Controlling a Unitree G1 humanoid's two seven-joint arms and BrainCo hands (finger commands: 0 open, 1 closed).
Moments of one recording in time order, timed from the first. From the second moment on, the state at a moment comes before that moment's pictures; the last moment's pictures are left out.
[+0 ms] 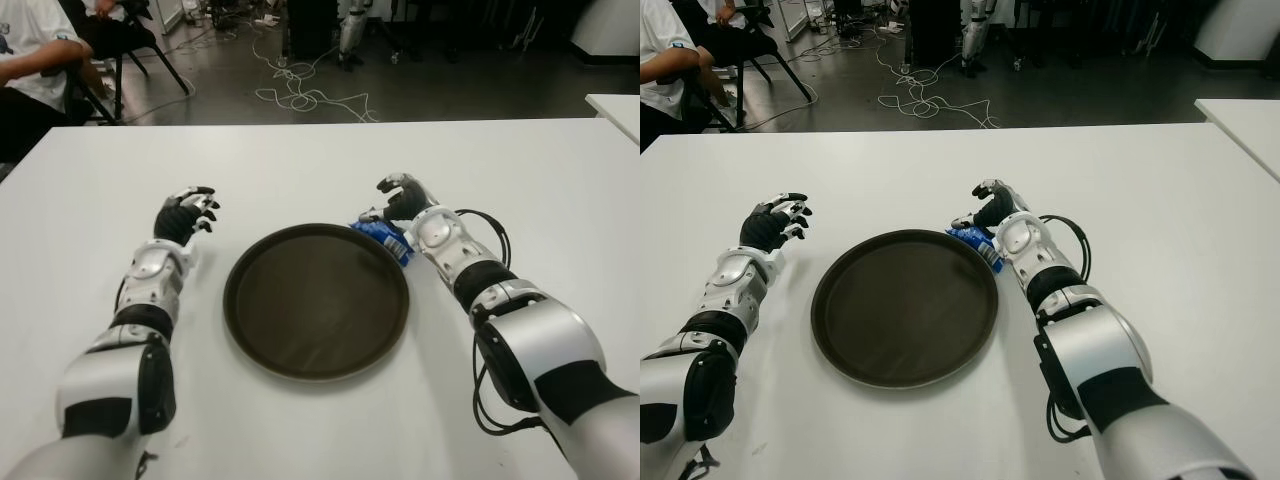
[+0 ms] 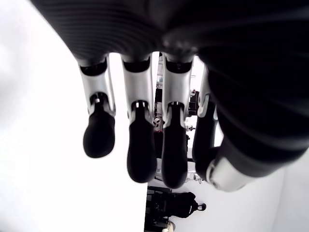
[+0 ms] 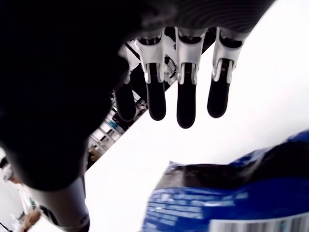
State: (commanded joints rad) left arm -0.76 0.20 0.28 1.28 -0.13 -0.28 -0.19; right arm -0.95 -0.06 0.22 1.35 -0.42 -0.06 -0.17
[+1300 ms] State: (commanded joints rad) left arm -0.76 0.19 0.27 1.27 -0.12 -0.29 -0.16; right arm -0.94 -0.08 0.26 1.36 -0.47 -0.07 -0.22
